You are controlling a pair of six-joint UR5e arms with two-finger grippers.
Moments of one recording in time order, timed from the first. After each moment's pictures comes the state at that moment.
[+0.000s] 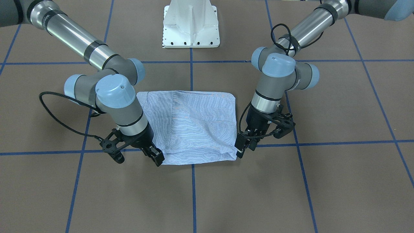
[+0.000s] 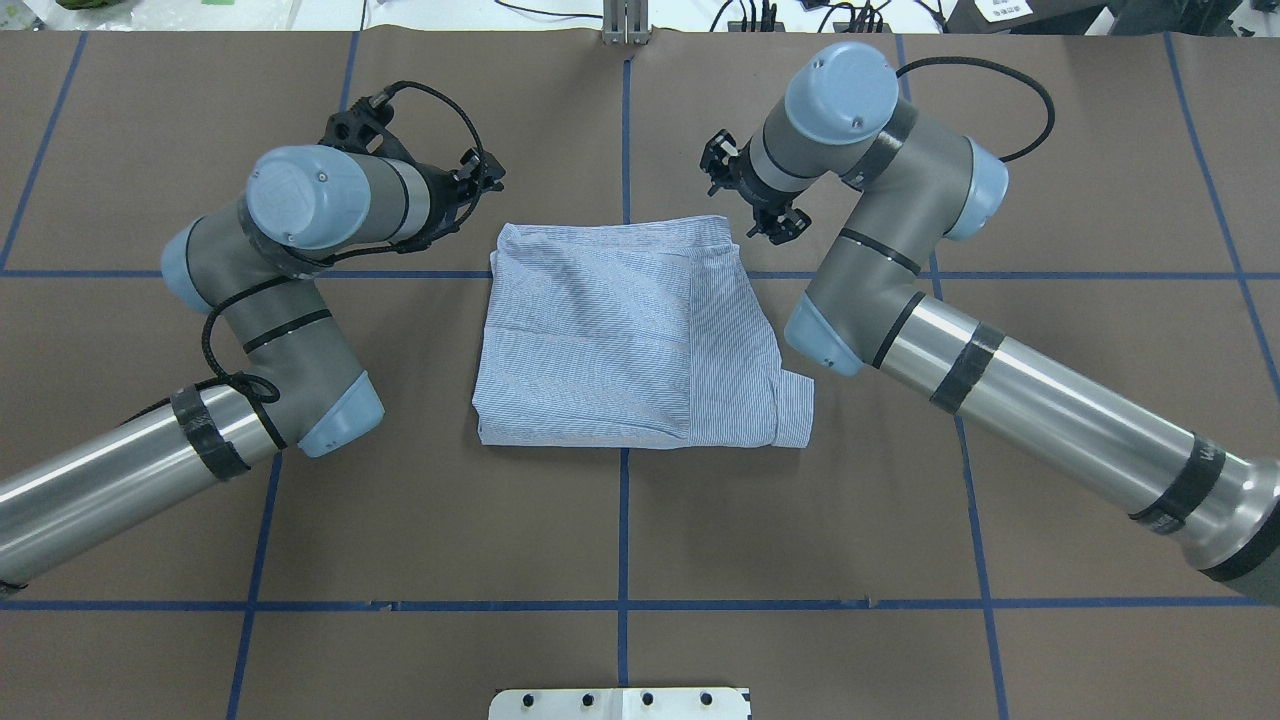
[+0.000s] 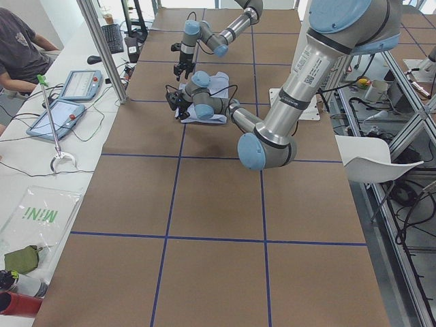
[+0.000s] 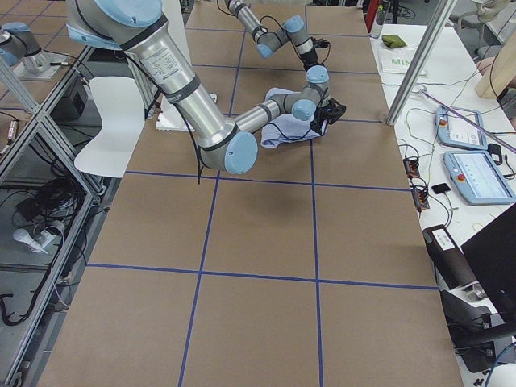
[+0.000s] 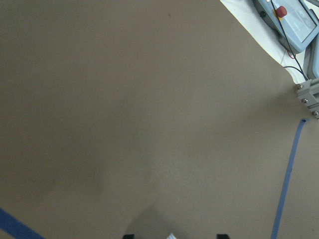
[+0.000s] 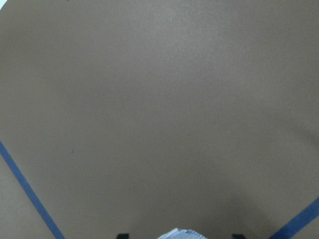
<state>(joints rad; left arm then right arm) -0.72 -2.19 -1.38 -2.28 -1.66 -1.76 0.78 -0.81 1.25 -1.11 1.93 1.86</state>
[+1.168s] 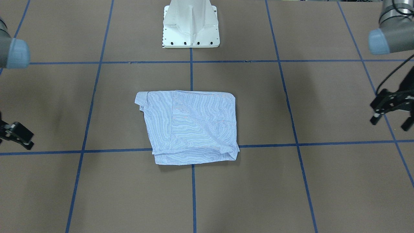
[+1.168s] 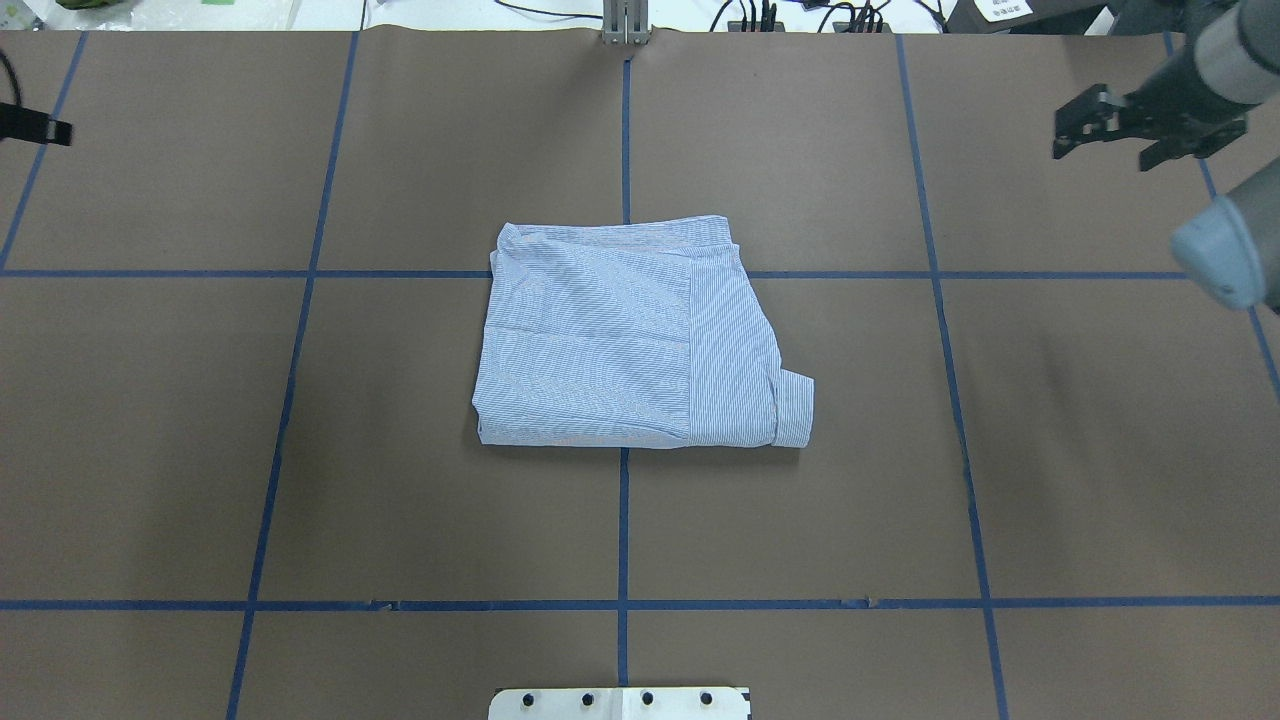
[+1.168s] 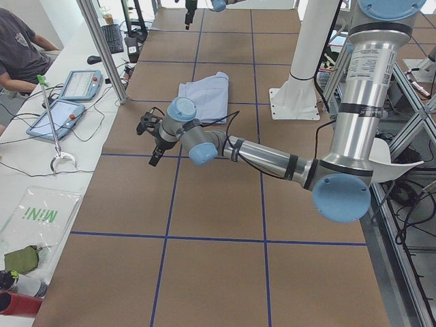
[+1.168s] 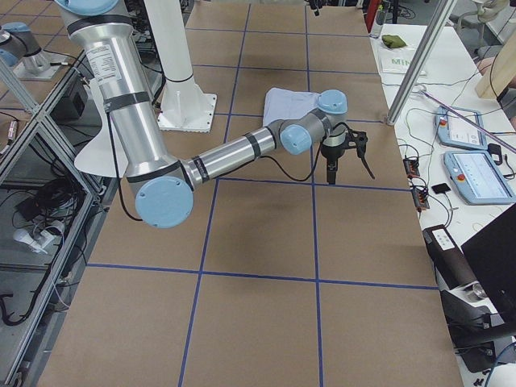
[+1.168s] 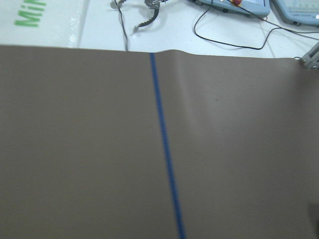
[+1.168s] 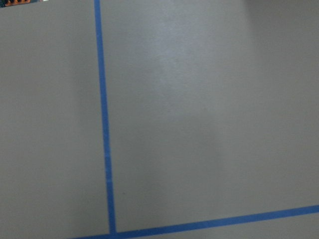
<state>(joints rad) -1.32 -1.68 -1.69 -2.20 -2.16 -0.44 1.22 -1.32 1.73 -1.45 2.16 0.71</state>
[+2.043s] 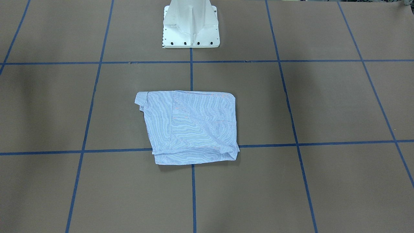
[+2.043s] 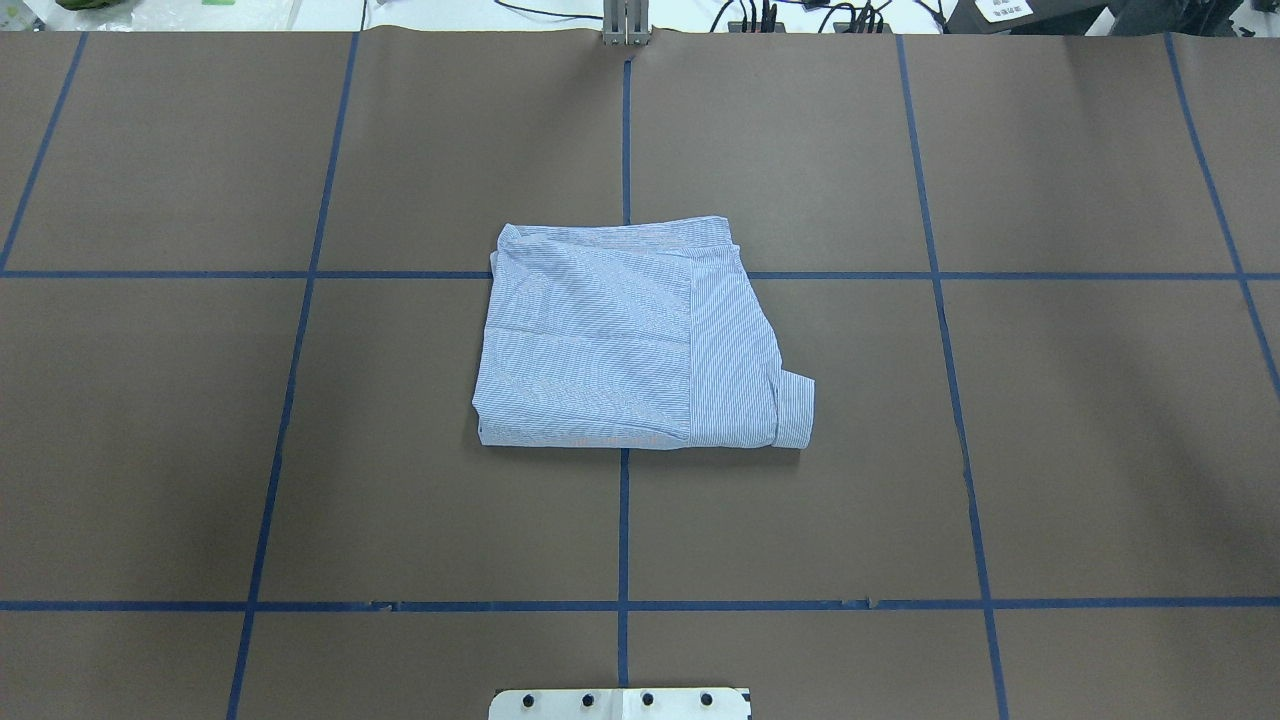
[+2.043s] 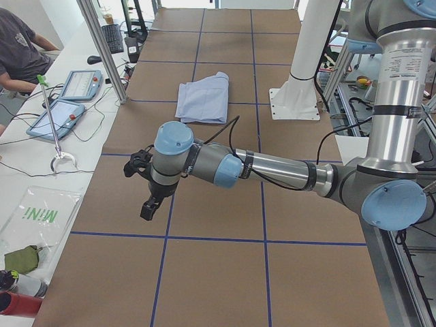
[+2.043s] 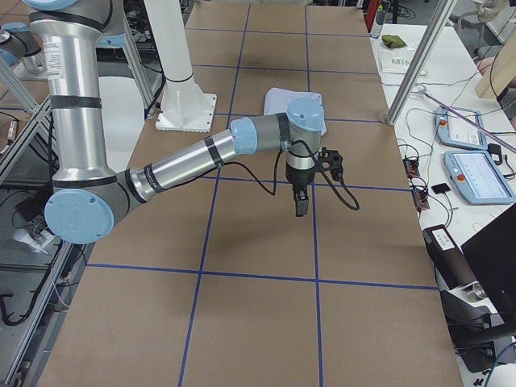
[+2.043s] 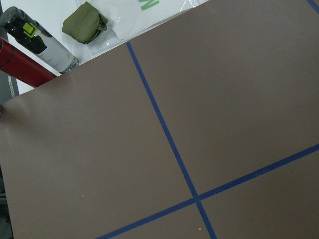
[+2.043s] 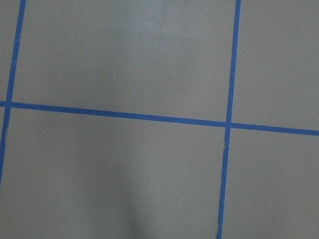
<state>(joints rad) -1.65 -1.62 -1.72 -1.67 -2.27 0.19 1.45 -1.52 1.97 -1.86 2.24 0.11</state>
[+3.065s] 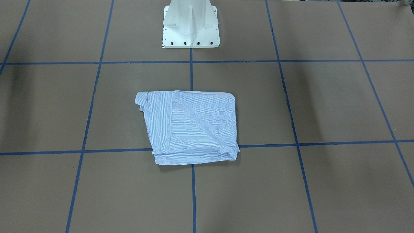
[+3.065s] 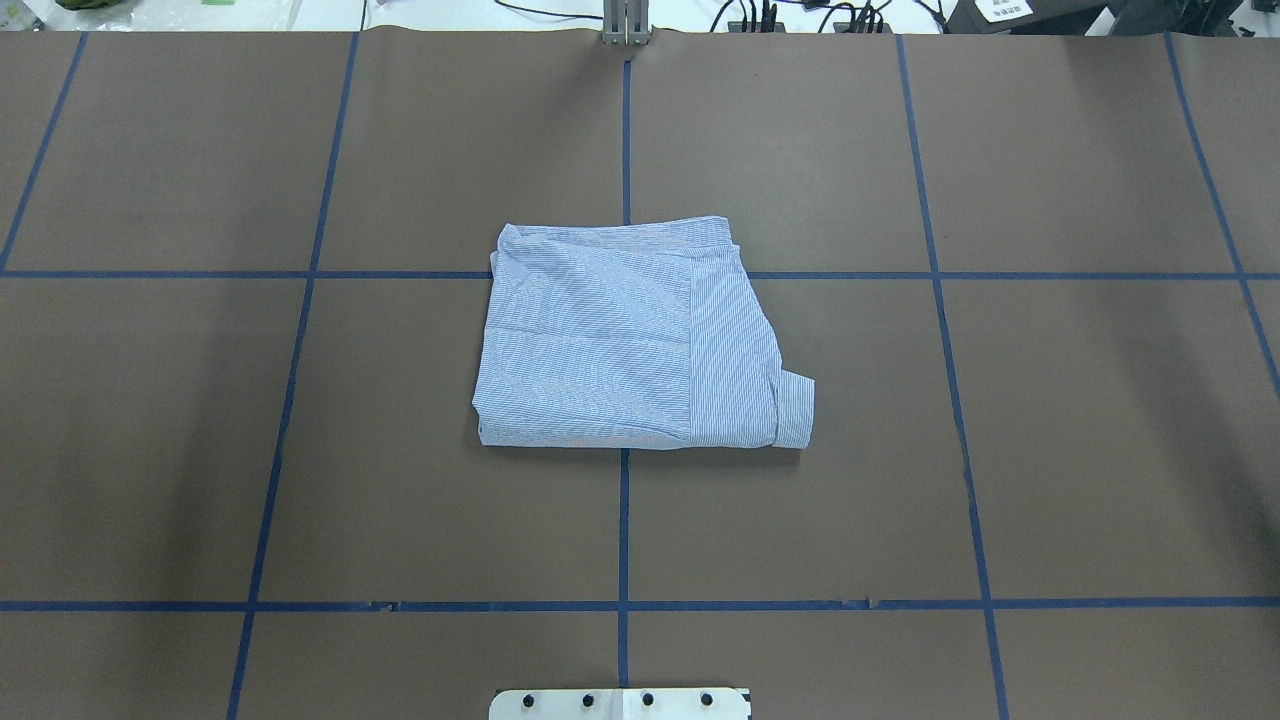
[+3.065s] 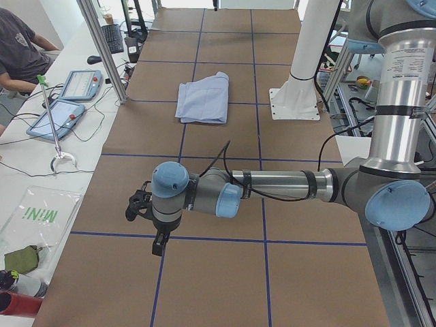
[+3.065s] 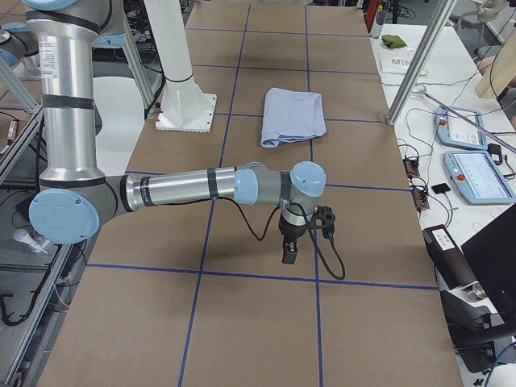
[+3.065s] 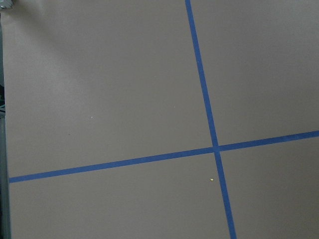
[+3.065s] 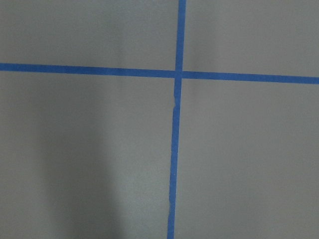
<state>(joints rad) -1.66 -1.62 -1.50 -1.82 -2.28 0.11 1.46 -1.59 1.72 -1.72 2.26 0.05</state>
